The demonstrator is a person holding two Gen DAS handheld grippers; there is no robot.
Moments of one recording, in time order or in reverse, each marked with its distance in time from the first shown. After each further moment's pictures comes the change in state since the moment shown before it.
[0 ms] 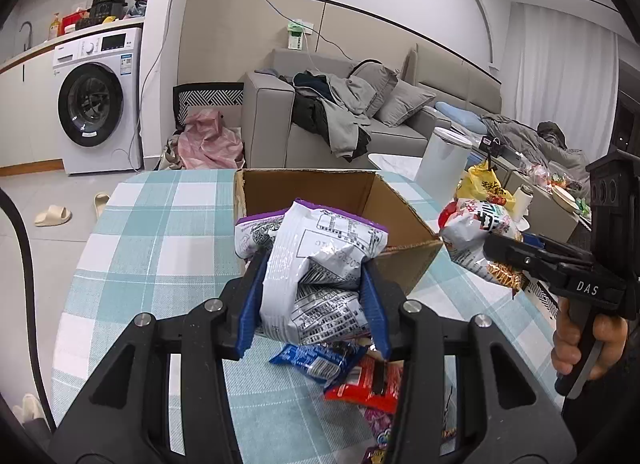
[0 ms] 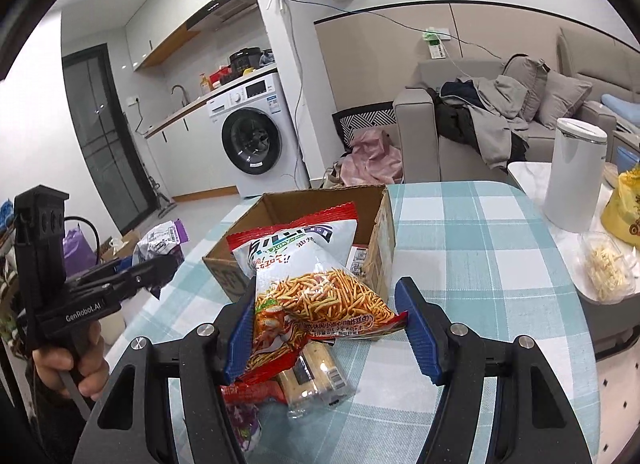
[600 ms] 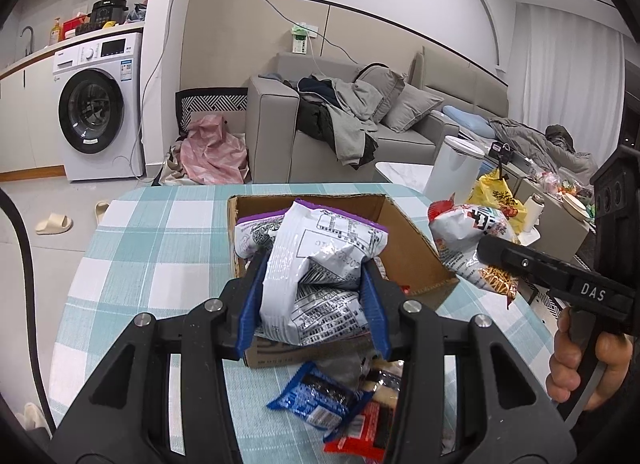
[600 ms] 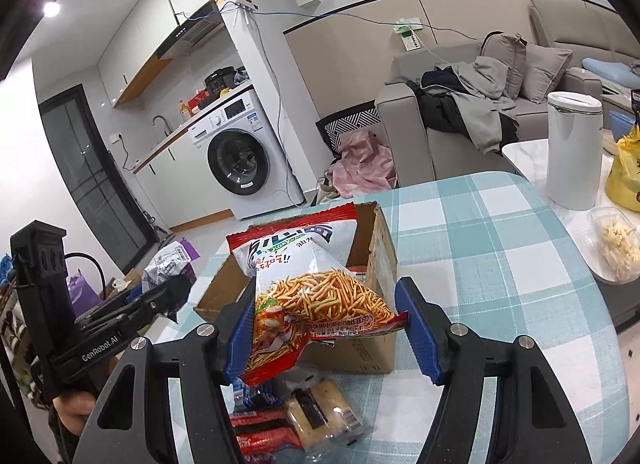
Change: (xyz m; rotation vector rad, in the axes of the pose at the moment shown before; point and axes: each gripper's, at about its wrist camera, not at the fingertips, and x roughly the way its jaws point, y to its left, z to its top) left arm 0.047 -0.002 0.035 0.001 -0.011 0.029; right arm 0.029 -0.013 0.027 0.145 -0.026 0.003
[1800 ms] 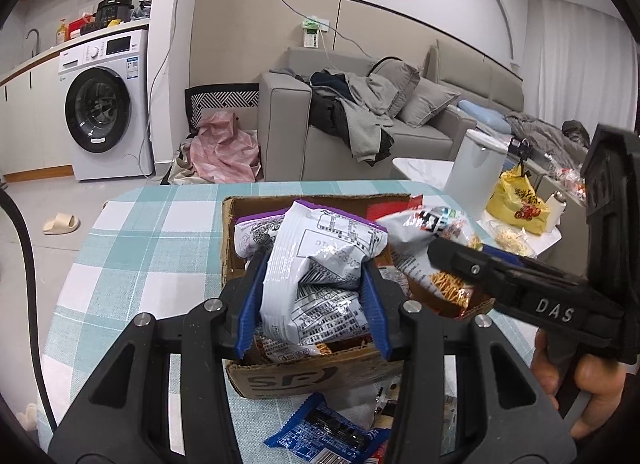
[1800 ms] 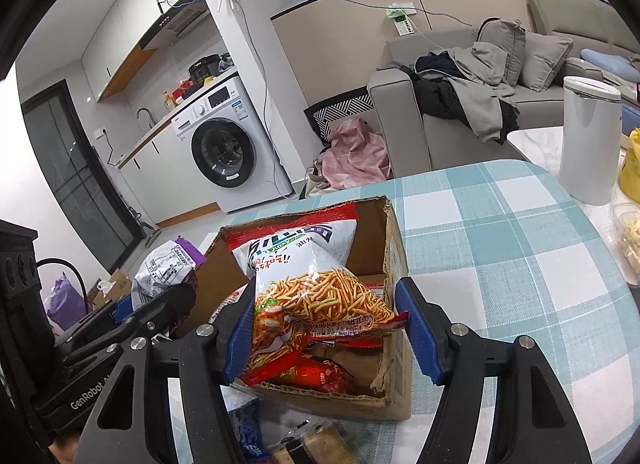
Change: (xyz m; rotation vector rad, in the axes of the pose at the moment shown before) left arm 0.065 0.004 -0.002 0.012 0.013 0.059; right arm 0.084 -0.001 0.013 0.015 0.043 -0.041
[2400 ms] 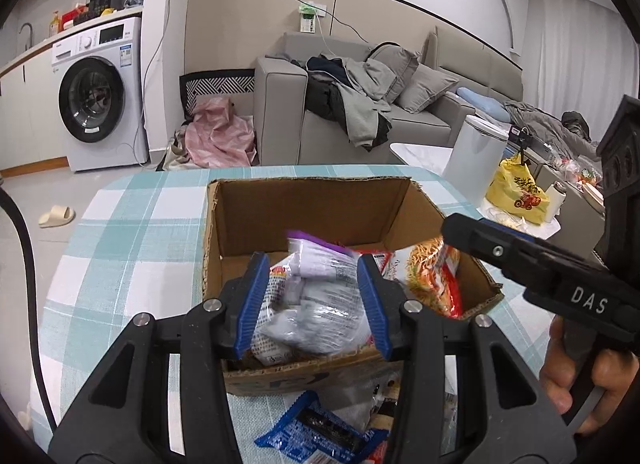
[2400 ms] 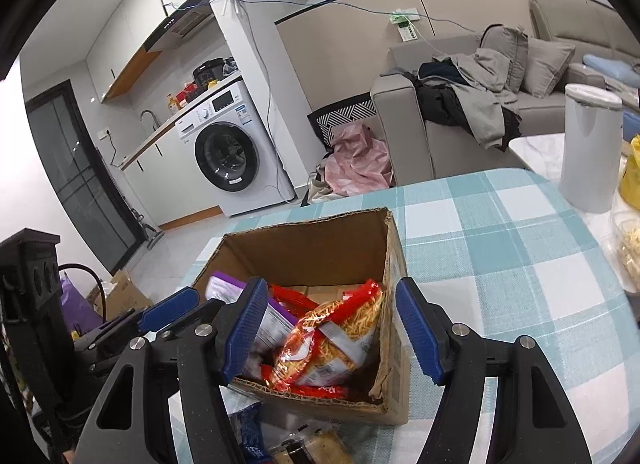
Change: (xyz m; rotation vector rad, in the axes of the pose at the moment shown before) left arm 0.016 -0.007 -0.002 -0.001 0.058 -0.021; right arm -0.008 -0.003 0.005 -0.031 -0.020 0.004
